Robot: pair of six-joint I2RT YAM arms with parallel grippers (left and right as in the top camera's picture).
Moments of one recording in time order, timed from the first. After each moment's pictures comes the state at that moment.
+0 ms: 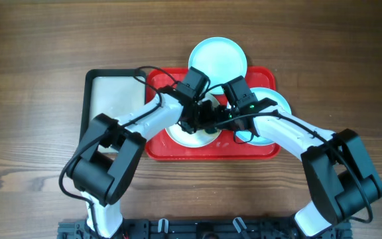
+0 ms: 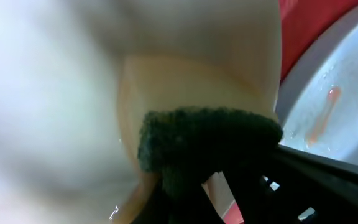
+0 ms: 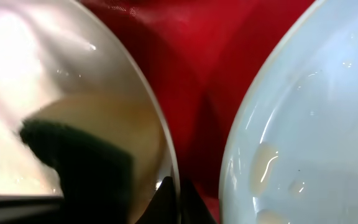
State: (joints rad) left arm -0.59 1.96 1.19 -0.49 0.42 -0.79; right arm 0.48 1.77 0.94 -0.37 -0.12 0.56
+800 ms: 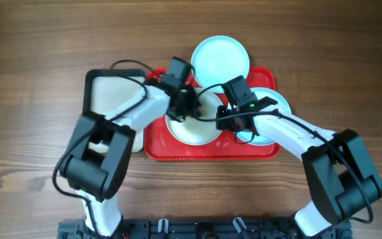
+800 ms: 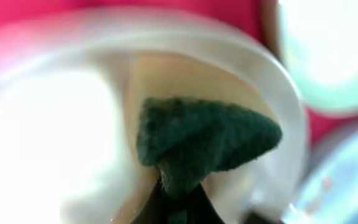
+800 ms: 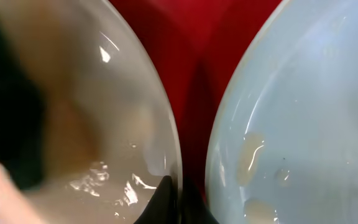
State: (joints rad) left arm -0.49 1.96 1.20 -0.45 0.30 -0.85; right arm 0.48 1.77 0.95 -0.42 -0.11 0.56
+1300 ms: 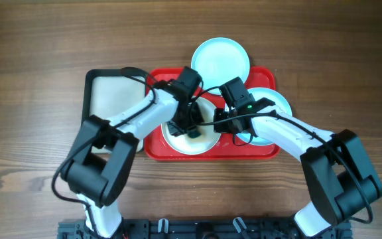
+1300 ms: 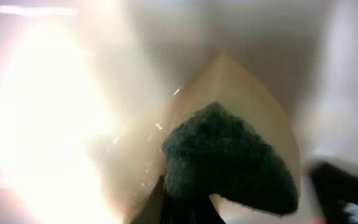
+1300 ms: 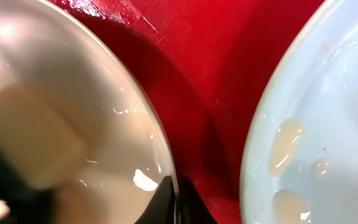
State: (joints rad) left arm -0.54 1.93 1.22 -0.76 0.22 -0.86; right arm 0.50 1.77 0.95 -0.43 -0.14 0.54
